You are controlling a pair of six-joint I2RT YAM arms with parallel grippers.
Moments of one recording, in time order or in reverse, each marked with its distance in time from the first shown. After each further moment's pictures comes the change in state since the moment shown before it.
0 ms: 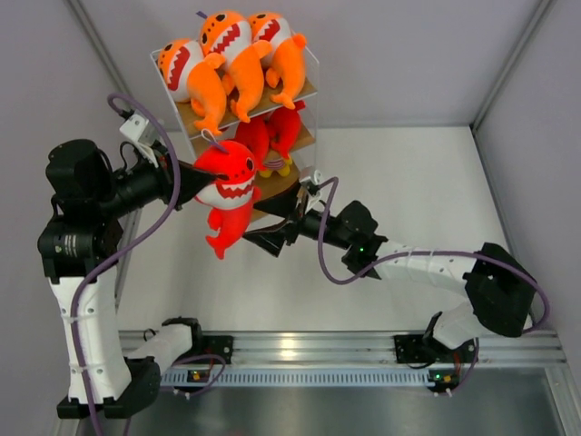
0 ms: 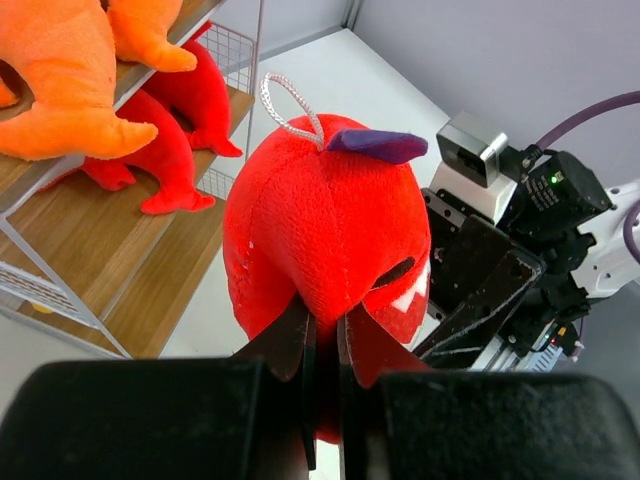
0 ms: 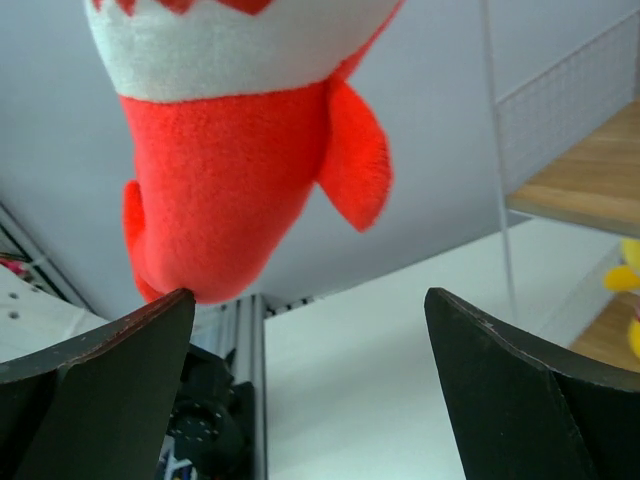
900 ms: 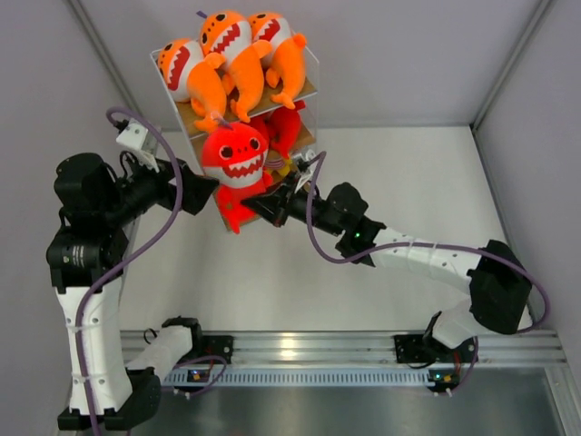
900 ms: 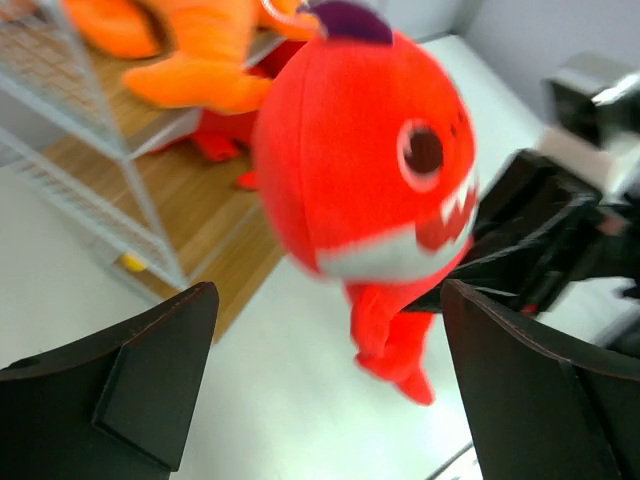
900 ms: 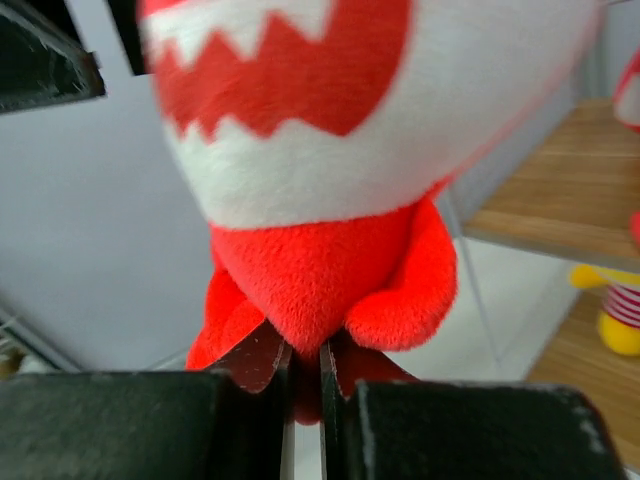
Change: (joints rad) left arm 0.000 -0.065 -0.130 0.092 -0.162 -0.009; right arm 0.002 0.084 0.168 -0.079 0.061 0.099
